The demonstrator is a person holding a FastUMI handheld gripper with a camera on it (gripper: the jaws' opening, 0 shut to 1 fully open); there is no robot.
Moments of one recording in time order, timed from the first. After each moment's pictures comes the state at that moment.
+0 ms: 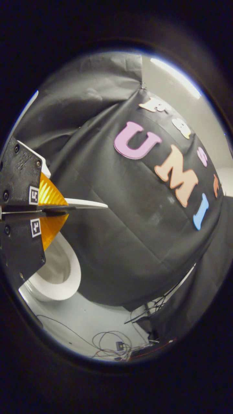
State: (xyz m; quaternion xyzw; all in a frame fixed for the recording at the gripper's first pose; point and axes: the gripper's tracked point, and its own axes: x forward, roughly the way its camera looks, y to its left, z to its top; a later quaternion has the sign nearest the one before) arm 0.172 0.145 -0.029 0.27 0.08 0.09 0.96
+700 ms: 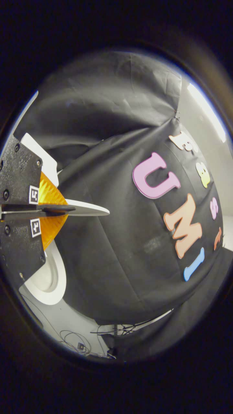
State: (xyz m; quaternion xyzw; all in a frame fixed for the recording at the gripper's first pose) arm 0.154 0.251 0.014 0.11 0.08 0.12 0.98
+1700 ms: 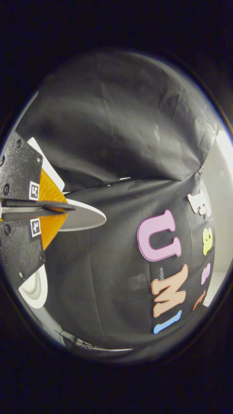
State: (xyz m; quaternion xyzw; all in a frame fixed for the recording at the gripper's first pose) arm 0.142 0.411 0.009 -0.08 0.05 0.20 0.98
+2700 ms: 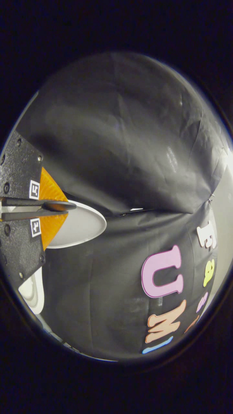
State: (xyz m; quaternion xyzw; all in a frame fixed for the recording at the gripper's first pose) arm 0.131 0.500 -0.029 -0.14 0.08 0.26 0.95
